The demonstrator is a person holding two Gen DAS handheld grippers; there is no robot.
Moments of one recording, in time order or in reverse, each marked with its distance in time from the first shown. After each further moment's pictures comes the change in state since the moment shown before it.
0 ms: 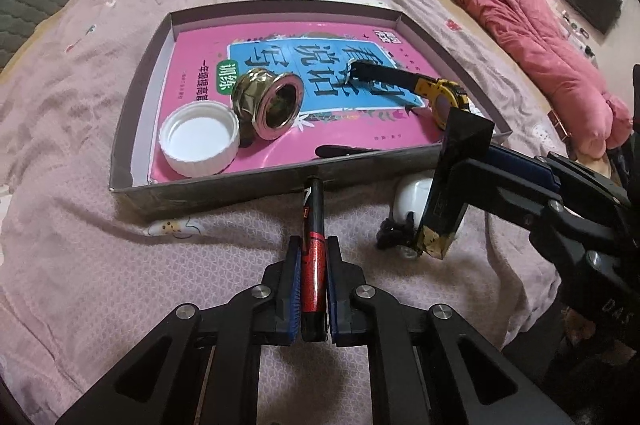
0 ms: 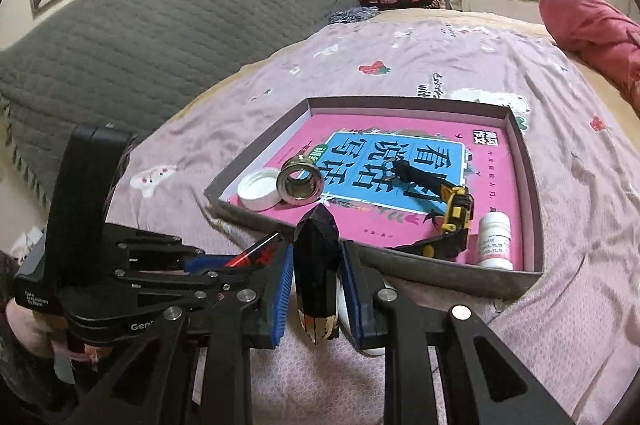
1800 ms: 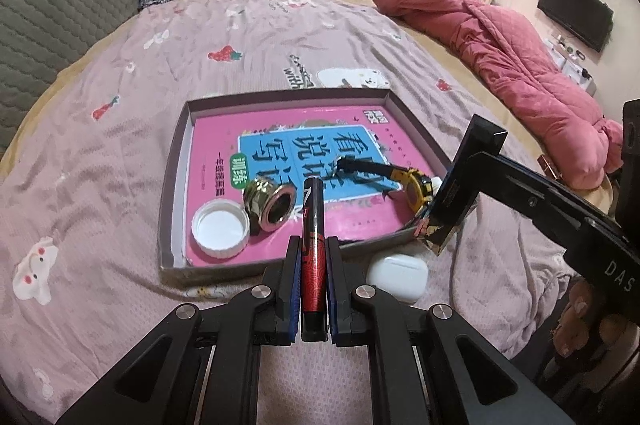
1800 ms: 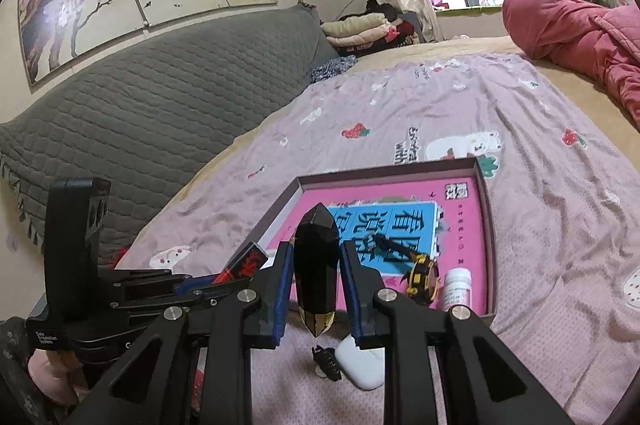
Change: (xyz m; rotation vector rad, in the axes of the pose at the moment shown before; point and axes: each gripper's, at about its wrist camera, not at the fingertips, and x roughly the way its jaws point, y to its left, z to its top) left arm -0.064 -0.018 0.034 0.016 -0.180 0.047; right arm -0.053 -0.018 0.031 0.134 -0.202 0.015
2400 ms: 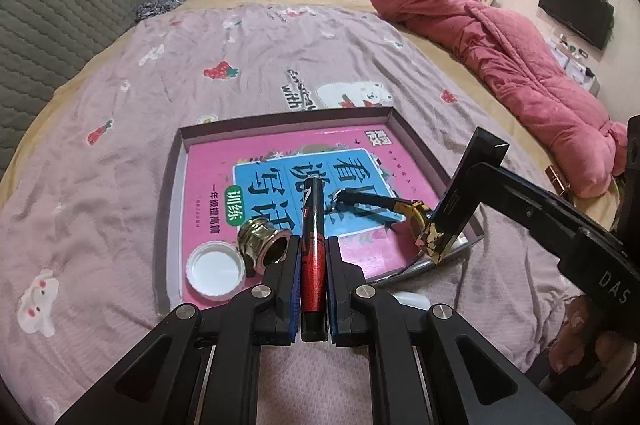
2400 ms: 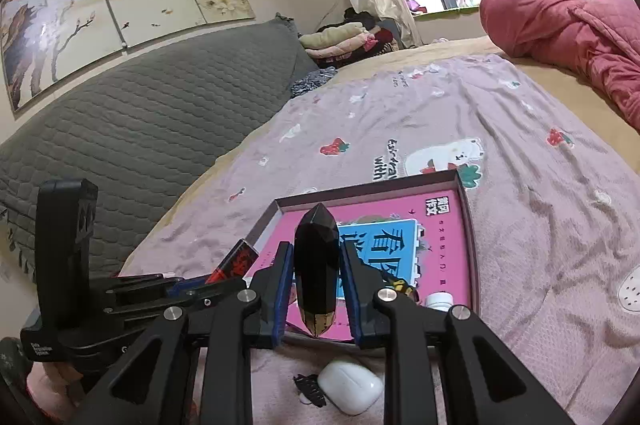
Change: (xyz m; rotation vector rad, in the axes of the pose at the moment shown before) left arm 0.018 -0.008 0.027 0.017 -0.014 0.021; right arm 0.010 -0.022 0.015 0.068 -0.038 -0.046
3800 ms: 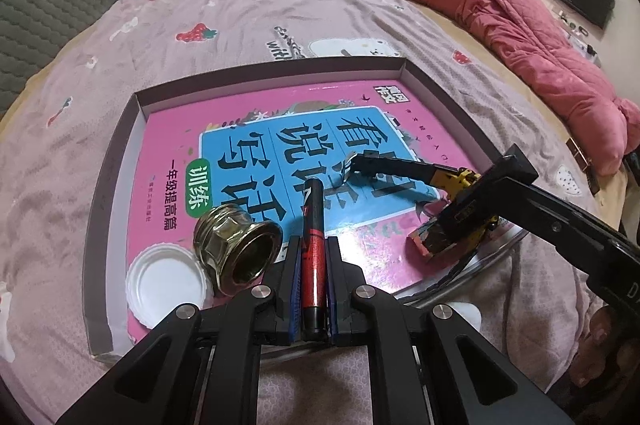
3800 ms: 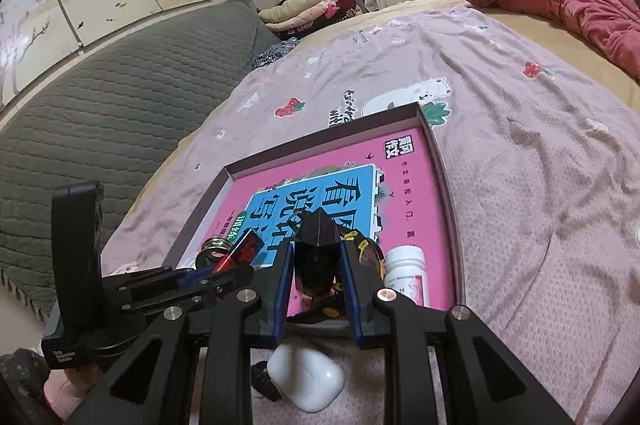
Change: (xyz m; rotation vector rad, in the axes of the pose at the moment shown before) left arm 0.085 -0.001 -0.010 0.036 0.076 -0.015; right arm 0.037 -0.039 -0.034 0.112 0.097 -0.072
